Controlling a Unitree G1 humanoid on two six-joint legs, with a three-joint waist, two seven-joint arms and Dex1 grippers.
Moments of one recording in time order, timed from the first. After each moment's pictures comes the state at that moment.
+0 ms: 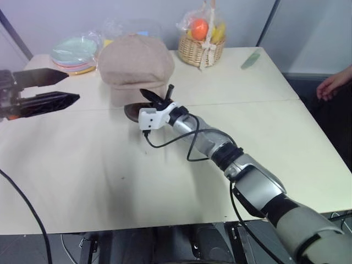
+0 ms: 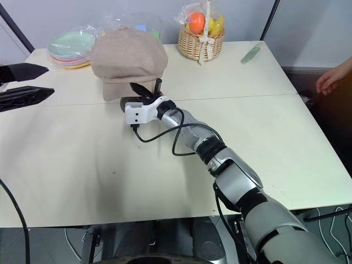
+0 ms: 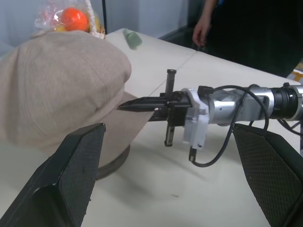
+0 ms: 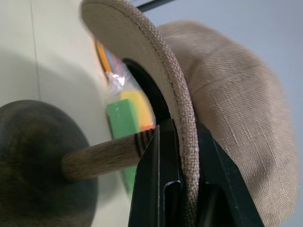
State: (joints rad) left arm -0.50 1.21 0.51 -0.05 -0.89 0.93 -1.19; right arm -1.04 -0.17 0.59 0.74 -0.69 -0.37 -0.13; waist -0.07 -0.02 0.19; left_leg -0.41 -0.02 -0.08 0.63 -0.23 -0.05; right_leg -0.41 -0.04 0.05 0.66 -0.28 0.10
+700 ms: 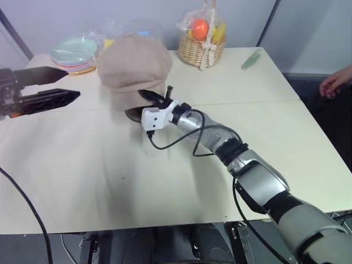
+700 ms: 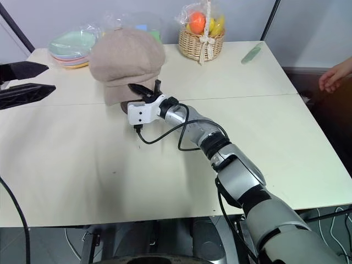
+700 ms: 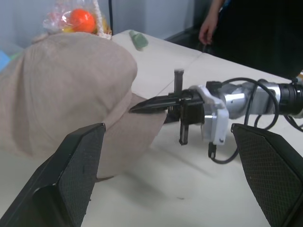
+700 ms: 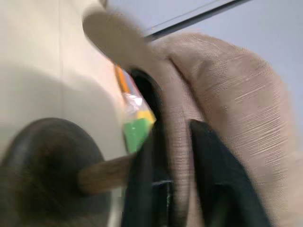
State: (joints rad) left arm -0.51 1.20 0.50 -0.04 -0.88 0.91 -1.16; right arm -1.08 -0.15 0.54 0.84 -0.62 -0.49 0.02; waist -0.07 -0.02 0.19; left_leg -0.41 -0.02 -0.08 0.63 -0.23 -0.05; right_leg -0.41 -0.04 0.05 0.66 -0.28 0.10
